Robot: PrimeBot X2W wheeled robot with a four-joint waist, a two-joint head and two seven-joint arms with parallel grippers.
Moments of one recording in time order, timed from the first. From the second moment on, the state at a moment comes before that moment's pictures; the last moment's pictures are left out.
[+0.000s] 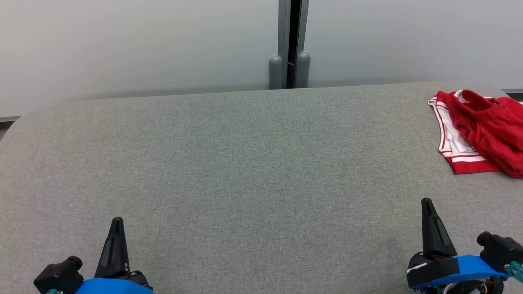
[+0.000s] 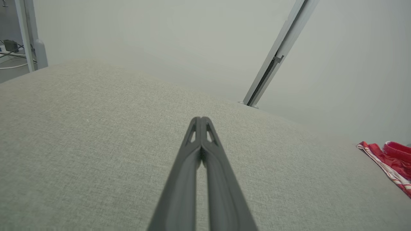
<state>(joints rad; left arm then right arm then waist) -0.04 0.04 0.02 0.23 -0.40 -0.06 -0.19 -0.05 -0.07 -0.03 0.22 0.44 0.13 -0.19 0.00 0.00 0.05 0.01</state>
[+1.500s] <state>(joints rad) -0.07 0.04 0.07 0.24 -1.04 -0.09 -0.03 -0.07 -0.06 -0.07 0.23 1.06 0.13 -0.03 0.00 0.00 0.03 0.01</state>
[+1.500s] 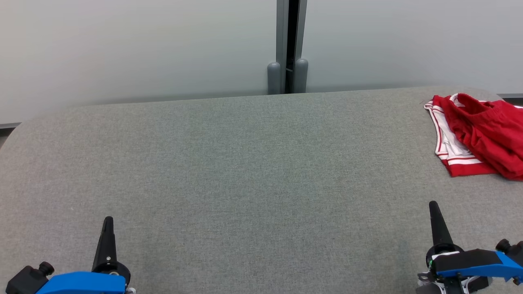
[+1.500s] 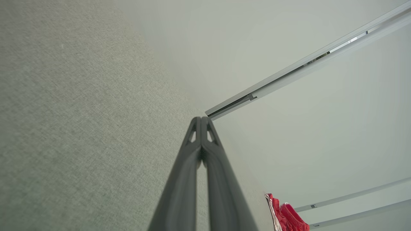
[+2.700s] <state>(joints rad) -0.09 0.04 0.09 0.24 -1.38 -0.11 0.06 -0.09 -0.06 -0.10 0.24 1.39 0.13 0.05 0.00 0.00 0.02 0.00</state>
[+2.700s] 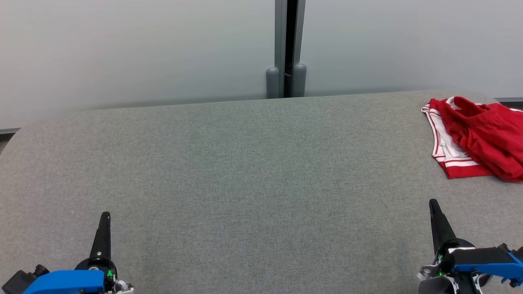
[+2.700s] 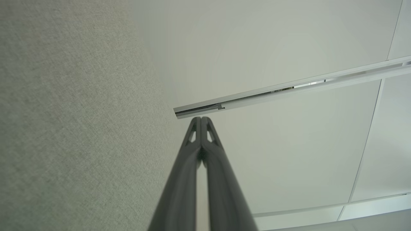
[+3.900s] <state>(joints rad) -0.10 0.05 0.11 0.25 -1.61 -0.13 0.11 -0.10 -0.05 -0.11 0.24 1.61 0.13 0.12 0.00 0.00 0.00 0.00</state>
